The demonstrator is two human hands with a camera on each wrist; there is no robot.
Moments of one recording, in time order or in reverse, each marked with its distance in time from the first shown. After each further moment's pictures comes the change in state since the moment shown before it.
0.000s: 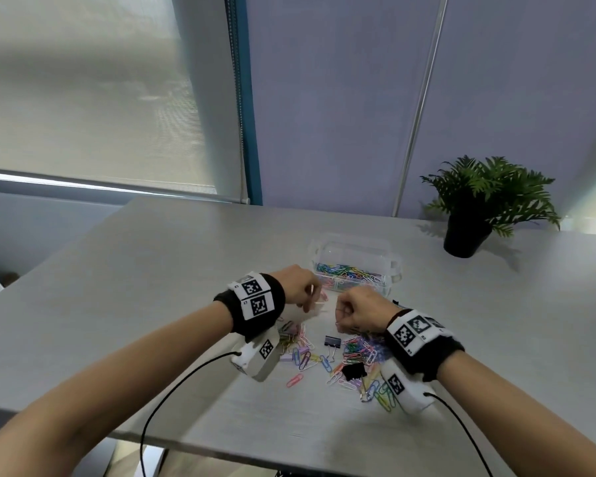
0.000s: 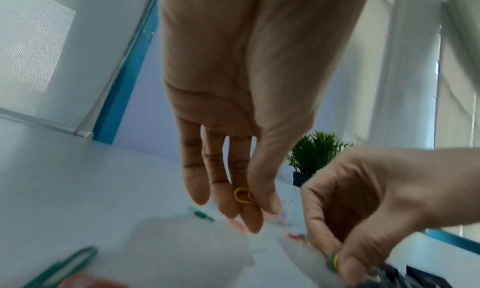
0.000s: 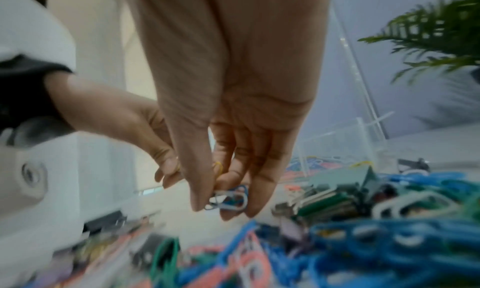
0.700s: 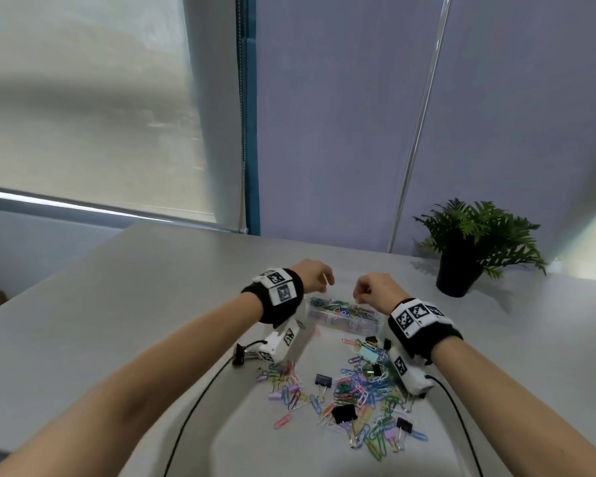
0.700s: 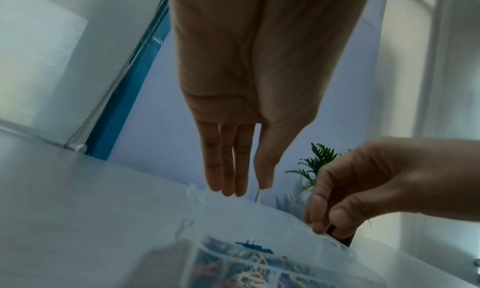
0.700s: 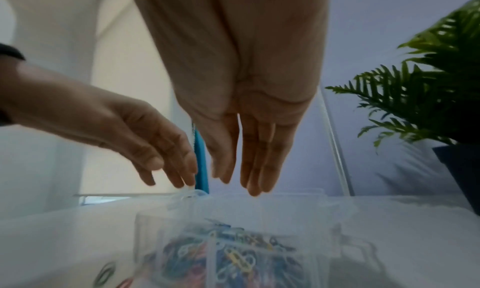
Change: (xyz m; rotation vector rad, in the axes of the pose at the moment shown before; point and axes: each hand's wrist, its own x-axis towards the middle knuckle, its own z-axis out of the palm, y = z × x) left_hand 0.051 0.013 -0.049 -0.112 0.235 -0.039; right_hand 0.035 0.034 -0.069 -0.025 0.304 0.124
